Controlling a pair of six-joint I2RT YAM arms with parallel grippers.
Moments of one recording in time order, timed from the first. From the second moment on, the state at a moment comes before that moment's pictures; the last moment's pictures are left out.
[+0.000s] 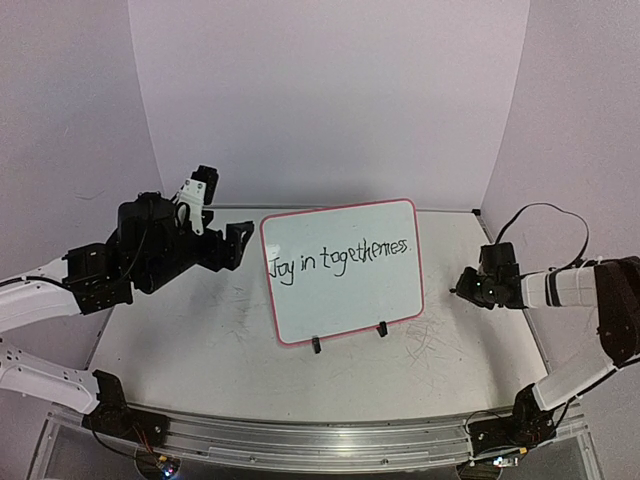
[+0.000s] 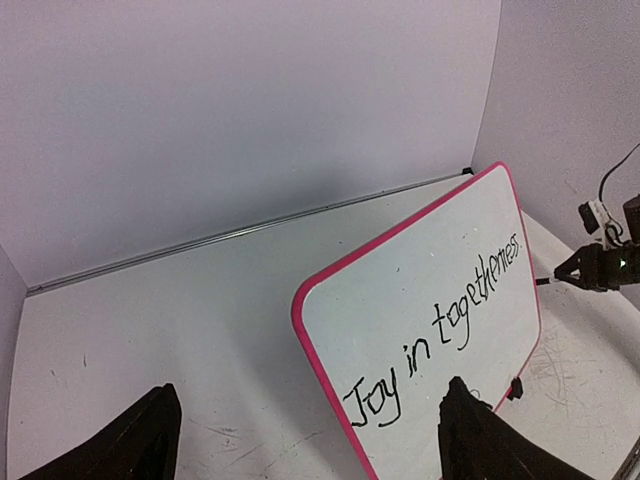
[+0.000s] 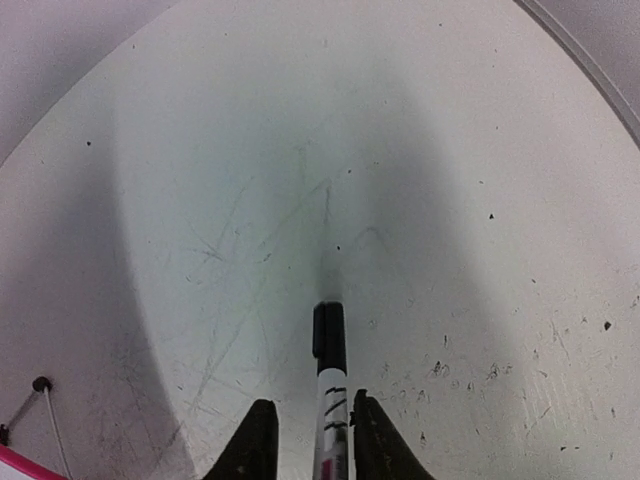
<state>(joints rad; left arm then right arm) -1.02 1.03 0.93 -0.15 -0.53 -0.16 0.18 1.44 0.62 0.06 0.10 0.55</state>
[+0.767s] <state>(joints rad) -1.00 1.00 1.19 -0.14 -0.55 -0.03 0.20 0.64 0.99 -0.26 0.19 0.28</state>
